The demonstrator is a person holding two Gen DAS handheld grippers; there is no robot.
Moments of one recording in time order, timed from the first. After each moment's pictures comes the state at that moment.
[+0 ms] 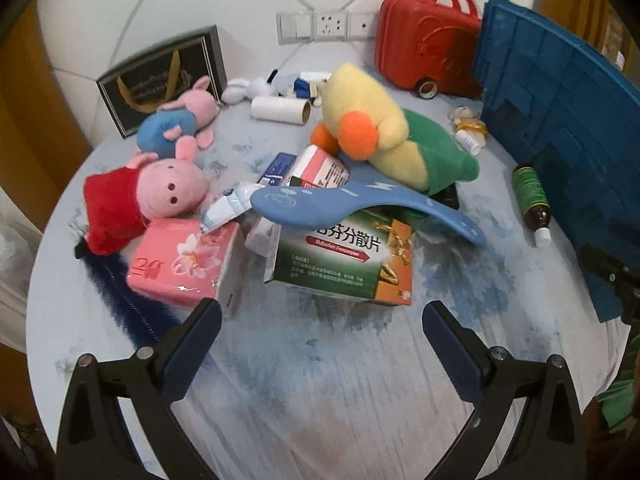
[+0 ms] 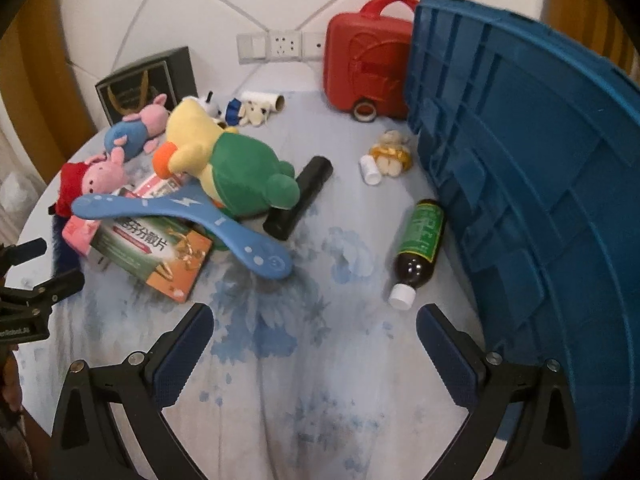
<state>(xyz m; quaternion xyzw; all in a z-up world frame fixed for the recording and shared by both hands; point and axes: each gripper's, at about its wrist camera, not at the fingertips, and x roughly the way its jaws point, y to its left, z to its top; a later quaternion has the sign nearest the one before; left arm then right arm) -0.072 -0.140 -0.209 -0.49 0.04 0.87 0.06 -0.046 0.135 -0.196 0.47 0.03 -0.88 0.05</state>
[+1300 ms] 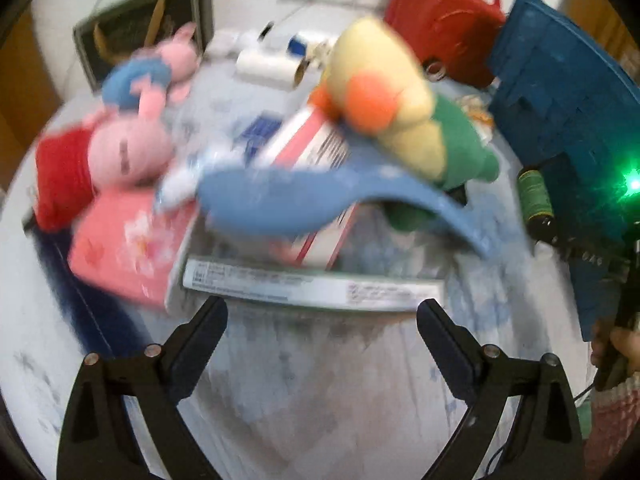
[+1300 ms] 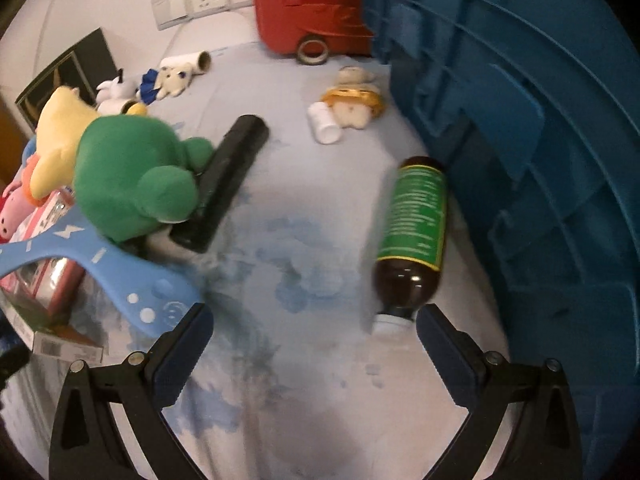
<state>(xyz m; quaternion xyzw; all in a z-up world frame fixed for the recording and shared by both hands) -0.103 -0.147 -0.240 -0.53 -0.01 0.85 0.09 -0.132 0.176 -0.273 0.53 -0.01 -0.85 -0.03</state>
